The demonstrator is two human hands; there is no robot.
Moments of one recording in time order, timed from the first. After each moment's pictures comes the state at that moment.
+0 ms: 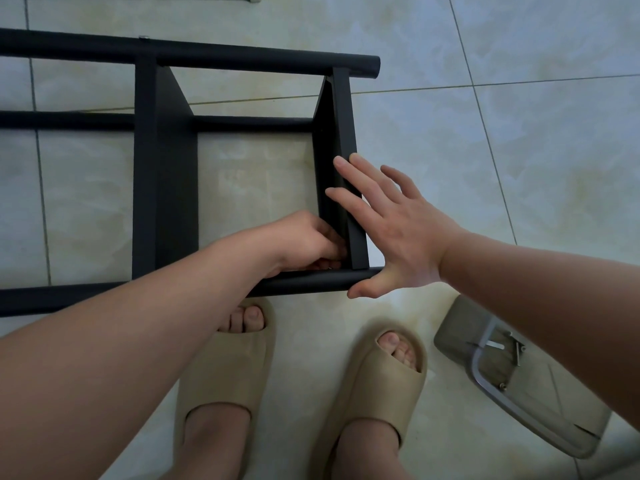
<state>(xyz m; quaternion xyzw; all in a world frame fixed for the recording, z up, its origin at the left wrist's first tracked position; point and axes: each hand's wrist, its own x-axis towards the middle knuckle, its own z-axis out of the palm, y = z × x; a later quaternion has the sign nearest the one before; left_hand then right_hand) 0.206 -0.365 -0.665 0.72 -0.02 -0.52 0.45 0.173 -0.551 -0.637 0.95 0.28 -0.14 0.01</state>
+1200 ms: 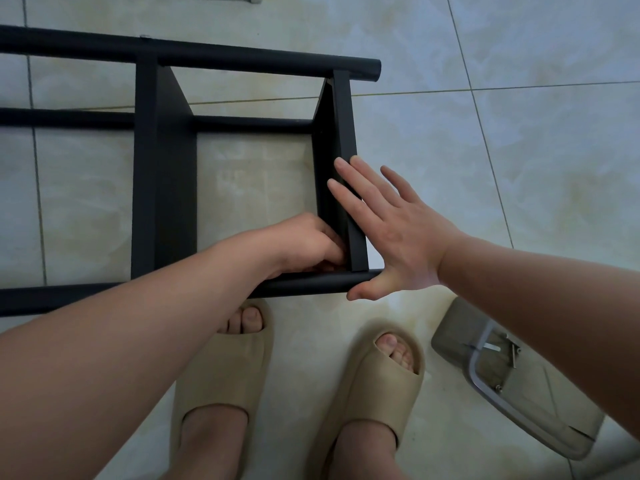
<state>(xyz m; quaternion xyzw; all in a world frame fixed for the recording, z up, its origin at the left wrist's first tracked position) 0.208 -0.367 -0.671 0.70 -0.02 -0.54 0.47 0.172 -0.553 -0.640 0.95 0.29 -0.15 0.02</state>
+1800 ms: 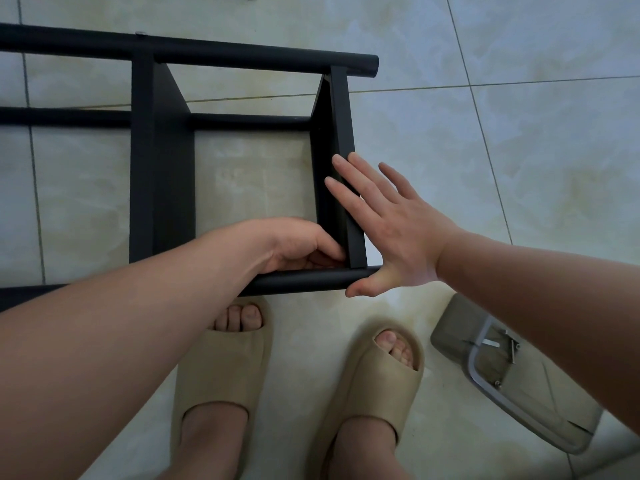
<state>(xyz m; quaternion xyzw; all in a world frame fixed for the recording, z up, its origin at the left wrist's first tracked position) 0.211 -0.366 -0.676 0.55 0.09 -0.66 0.51 0.172 -0.554 -0.639 0.95 0.29 -0.15 0.01</state>
